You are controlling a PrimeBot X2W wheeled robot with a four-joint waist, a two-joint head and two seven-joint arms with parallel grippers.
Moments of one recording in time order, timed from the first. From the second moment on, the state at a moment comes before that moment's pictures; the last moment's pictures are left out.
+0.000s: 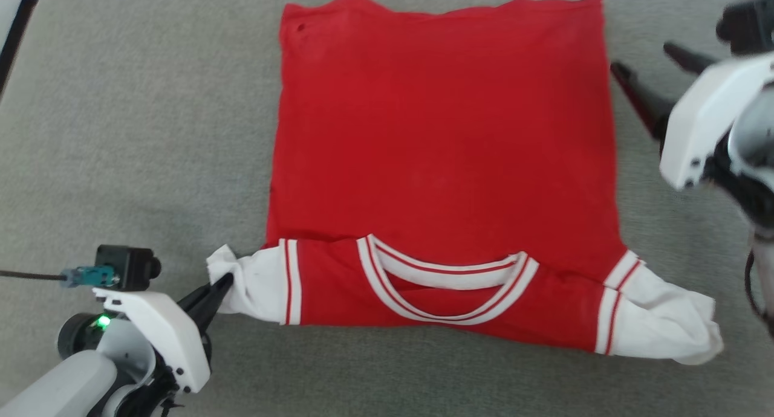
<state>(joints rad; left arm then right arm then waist) -0.38 0.83 -0.83 0.10 -1.19 0.11 0.04 -0.63 -0.38 0.14 0.01 0.46 0.13 0.70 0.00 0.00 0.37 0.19</state>
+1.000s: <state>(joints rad) -0.57 0.62 -0.88 0.30 -1.14 -0.06 0.03 -1.26 -0.33 0.06 0.95 0.20 0.13 0.93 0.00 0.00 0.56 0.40</state>
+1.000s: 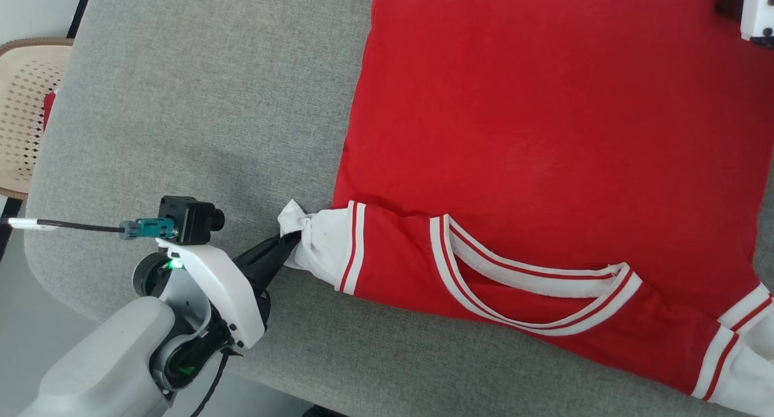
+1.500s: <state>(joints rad) -0.56 0.68 -0.87 0.35 -1.14 -0.08 0.02 -1.16 -0.35 0.28 0.81 0.39 0.13 0.88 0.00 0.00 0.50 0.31</state>
